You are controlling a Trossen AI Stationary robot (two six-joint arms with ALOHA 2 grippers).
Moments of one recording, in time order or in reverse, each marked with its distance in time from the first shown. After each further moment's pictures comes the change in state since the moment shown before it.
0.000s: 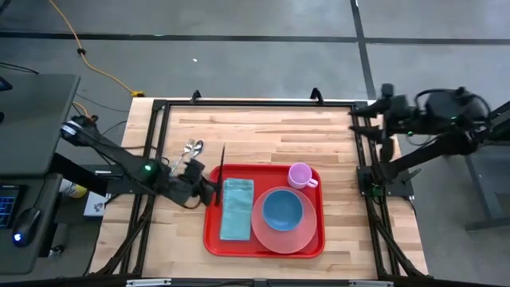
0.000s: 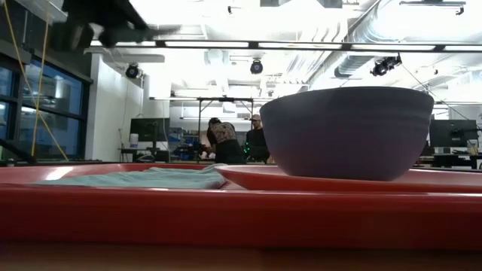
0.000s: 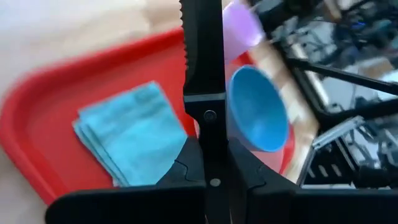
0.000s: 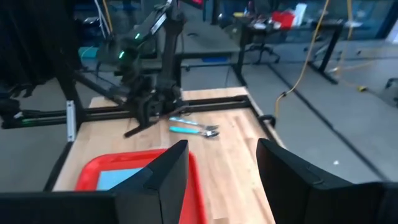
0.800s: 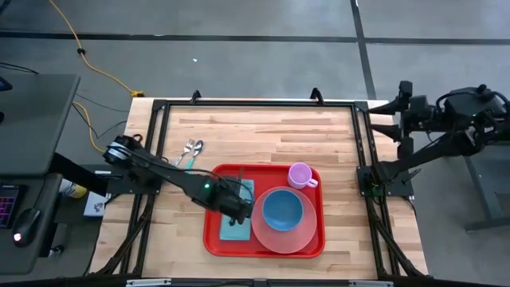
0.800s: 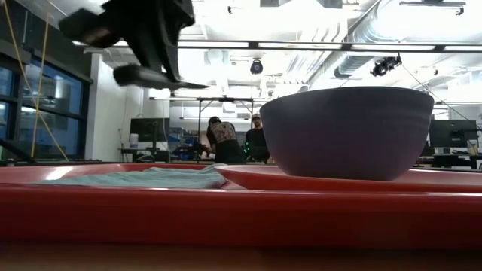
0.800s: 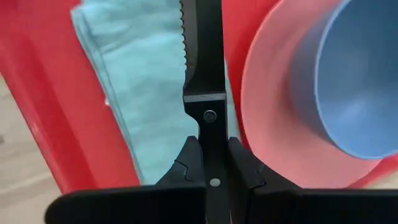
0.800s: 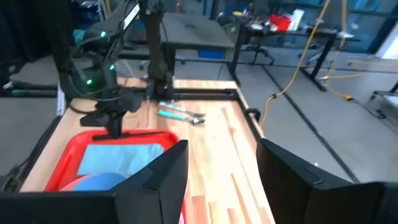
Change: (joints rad) left arm 0.094 0.663 0.592 -0.462 0.327 -0.339; right arm 0.000 -0.129 0.000 -0.147 0.012 -0.096
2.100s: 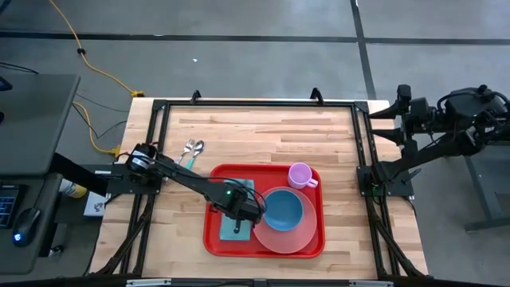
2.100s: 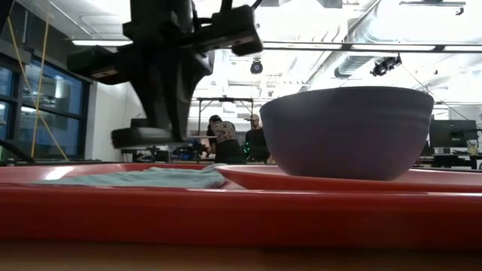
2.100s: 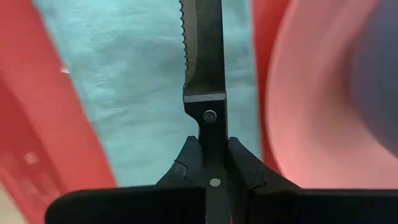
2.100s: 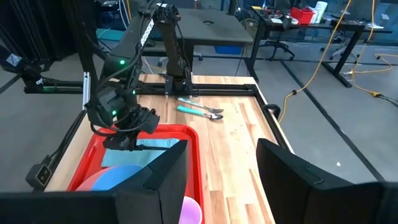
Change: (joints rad) left arm 0.048 0.221 0.098 0.013 0.179 -0.023; right arm 0.000 0.001 0.000 -0.024 -0.081 0.030
